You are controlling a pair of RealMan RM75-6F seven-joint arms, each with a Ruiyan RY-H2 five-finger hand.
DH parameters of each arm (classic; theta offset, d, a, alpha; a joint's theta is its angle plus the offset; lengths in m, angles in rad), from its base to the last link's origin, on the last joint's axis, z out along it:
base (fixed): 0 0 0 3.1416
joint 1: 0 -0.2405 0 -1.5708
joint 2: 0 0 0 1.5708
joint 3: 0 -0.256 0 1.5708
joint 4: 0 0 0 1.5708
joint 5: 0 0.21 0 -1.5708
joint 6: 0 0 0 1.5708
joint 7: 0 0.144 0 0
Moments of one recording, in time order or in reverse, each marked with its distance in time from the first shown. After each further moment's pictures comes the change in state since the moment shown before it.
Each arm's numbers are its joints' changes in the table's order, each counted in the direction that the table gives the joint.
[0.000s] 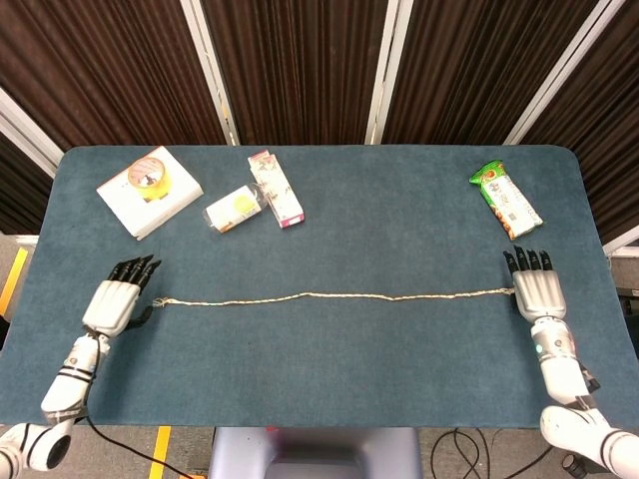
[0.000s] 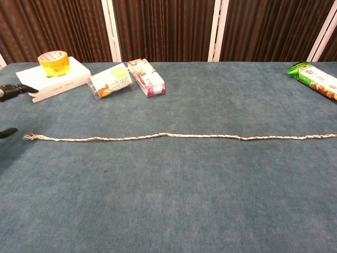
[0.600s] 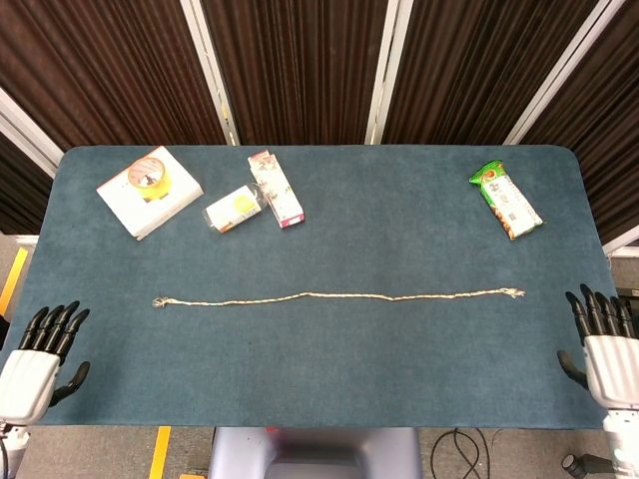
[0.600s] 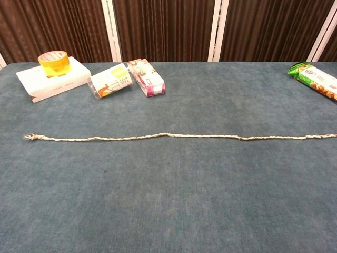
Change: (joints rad) left arm -0.341 -0.234 -0.141 -0.278 0.208 0.516 0.027; right arm 0.385 -0.205 0.156 -0.263 -0.415 0.606 0.302
